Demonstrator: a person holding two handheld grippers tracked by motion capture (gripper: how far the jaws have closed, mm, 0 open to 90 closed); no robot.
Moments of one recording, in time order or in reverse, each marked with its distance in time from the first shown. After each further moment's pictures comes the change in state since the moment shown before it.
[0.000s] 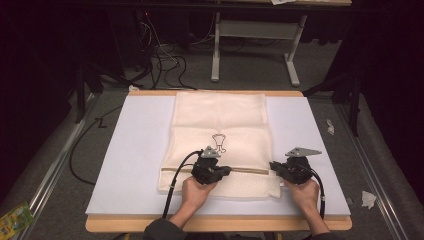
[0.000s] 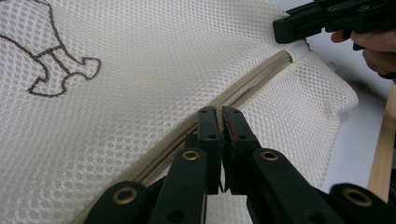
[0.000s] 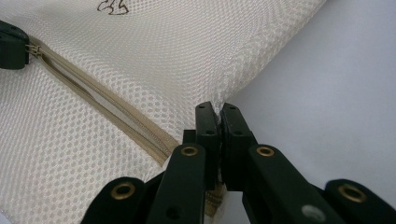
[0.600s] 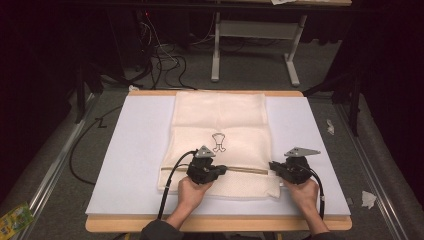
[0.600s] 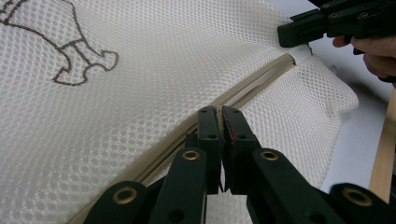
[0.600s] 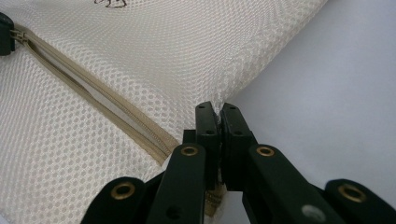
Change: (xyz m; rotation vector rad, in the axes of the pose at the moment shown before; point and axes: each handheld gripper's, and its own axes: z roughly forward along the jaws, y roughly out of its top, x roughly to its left) left arm 0.008 -0.004 -0.012 -0.023 0.011 -0.014; right arm 0.001 0.000 0.002 0.006 -0.004 -0.009
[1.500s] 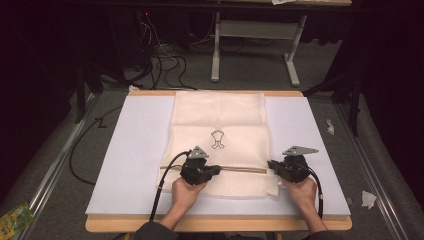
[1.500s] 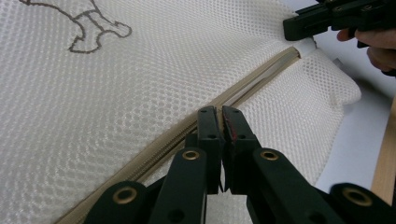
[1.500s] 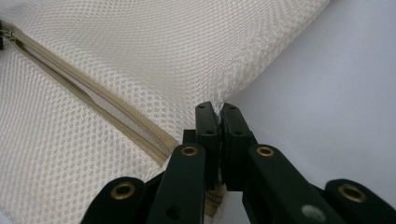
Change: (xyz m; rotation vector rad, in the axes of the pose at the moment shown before) left arm 0.007 -0.007 -0.012 -0.002 0.020 0.000; right arm 0.002 0.005 0.003 -0.003 -0.002 -0.010
